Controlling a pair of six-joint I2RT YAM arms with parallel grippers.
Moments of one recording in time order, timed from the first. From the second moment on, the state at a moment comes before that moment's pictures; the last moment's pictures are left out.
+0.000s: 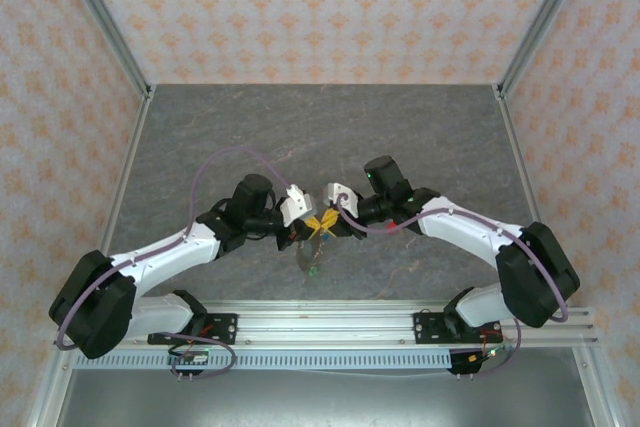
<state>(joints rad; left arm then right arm) -0.59 1.23 0.59 0.00 0.63 0.26 0.63 1.40 0.79 -0.20 -0.79 -0.53</state>
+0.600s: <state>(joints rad) -0.59 1.22 0.59 0.01 0.62 0.27 0.62 1.40 0.76 -0.13 -0.82 -0.47</state>
